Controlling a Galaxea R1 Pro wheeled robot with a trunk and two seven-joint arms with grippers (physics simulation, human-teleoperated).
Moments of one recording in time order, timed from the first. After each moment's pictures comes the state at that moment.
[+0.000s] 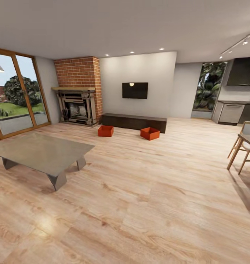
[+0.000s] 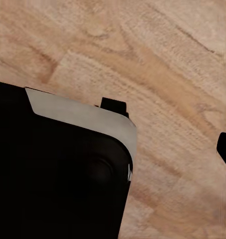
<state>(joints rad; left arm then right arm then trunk) 0.00 0.03 0.01 -0.07 0.05 -0.10 0.01 -0.12 -0.02 0.53 0.03 -0.30 -0.17 0.01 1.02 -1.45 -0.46</state>
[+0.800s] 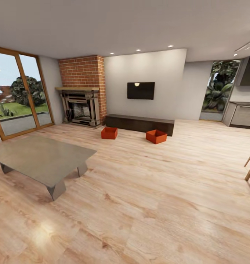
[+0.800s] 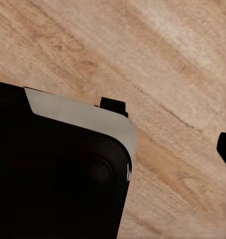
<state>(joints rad) 0.00 0.03 0.01 -0.07 0.05 -0.10 0.01 -0.12 -0.02 0.53 0.03 -0.30 -0.17 0.01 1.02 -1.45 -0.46</state>
